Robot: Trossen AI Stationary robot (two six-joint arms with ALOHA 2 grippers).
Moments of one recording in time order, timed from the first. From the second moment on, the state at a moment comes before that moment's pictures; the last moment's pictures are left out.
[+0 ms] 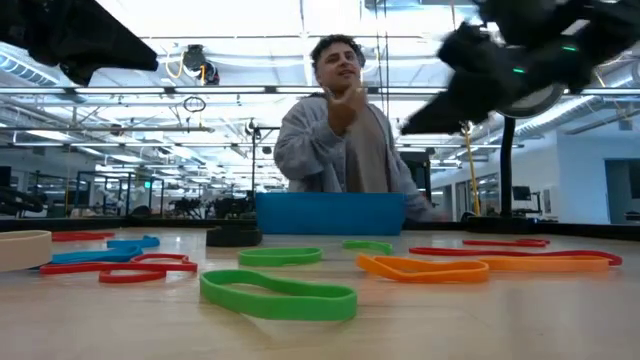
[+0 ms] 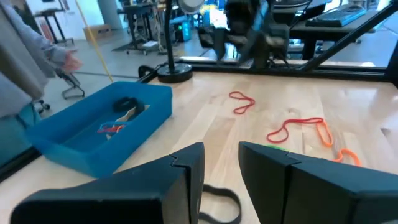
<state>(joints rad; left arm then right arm) -0.76 0.97 0.37 0.19 -1.07 -0.33 -0.02 1.15 0.39 0.38 0.07 0.03</state>
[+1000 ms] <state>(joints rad) -0.28 1.66 0.80 -0.09 -0.30 -0.28 0.42 1.16 0.11 0.65 0.55 0.27</state>
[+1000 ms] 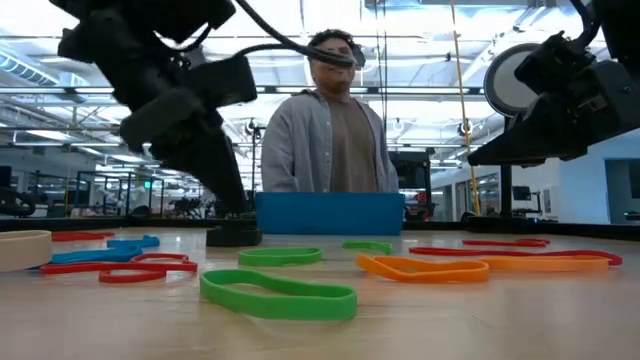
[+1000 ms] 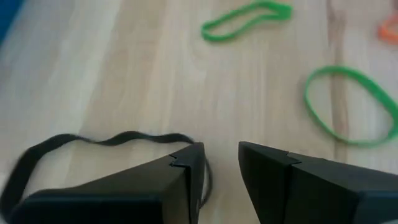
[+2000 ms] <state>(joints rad) -0.29 1.70 0.80 -0.08 -0.34 -0.25 0.42 1.16 0.11 0.64 0.55 0.28</state>
